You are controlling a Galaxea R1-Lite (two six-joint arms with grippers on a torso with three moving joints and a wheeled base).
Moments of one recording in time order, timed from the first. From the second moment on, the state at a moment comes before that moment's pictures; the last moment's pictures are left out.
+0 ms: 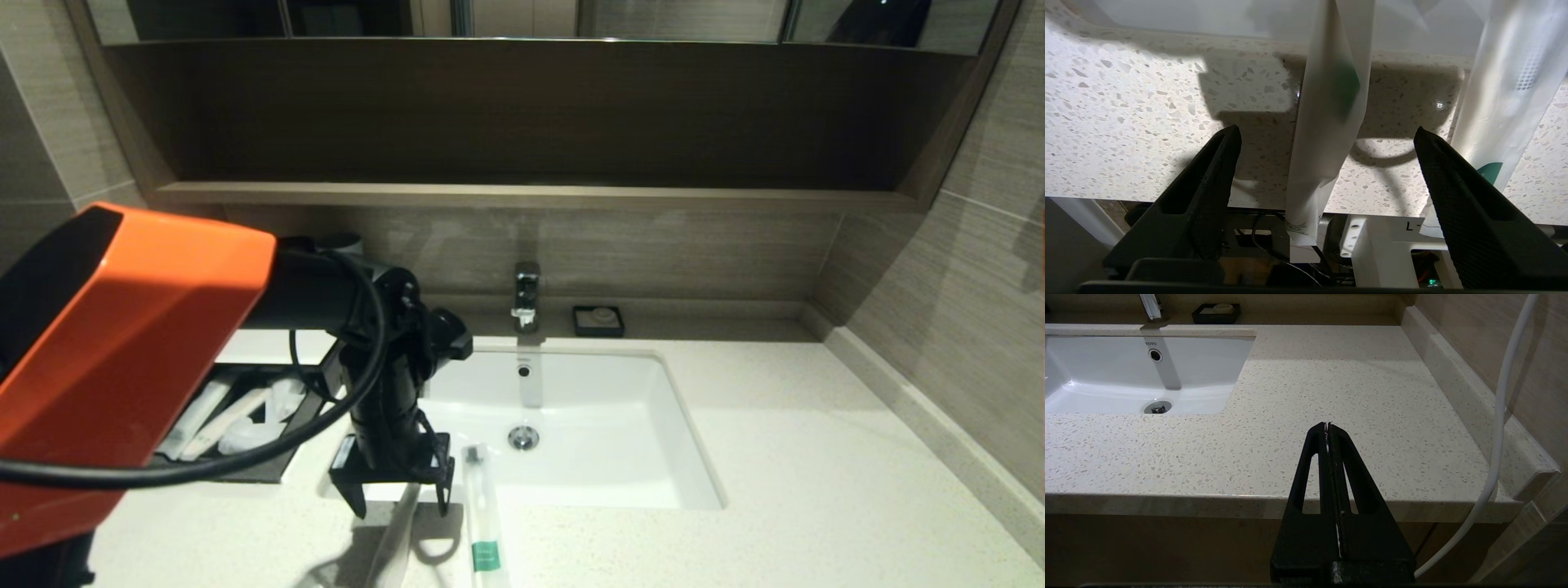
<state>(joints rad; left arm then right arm) -0.52 2.17 -1.67 1.09 -0.06 -0.51 0.00 0.00 0.00 0.00 0.00 0.00</state>
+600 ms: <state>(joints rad) -0.52 2.18 -1.65 1.08 -0.10 -0.51 0.00 0.00 0.00 0.00 0.00 0.00</state>
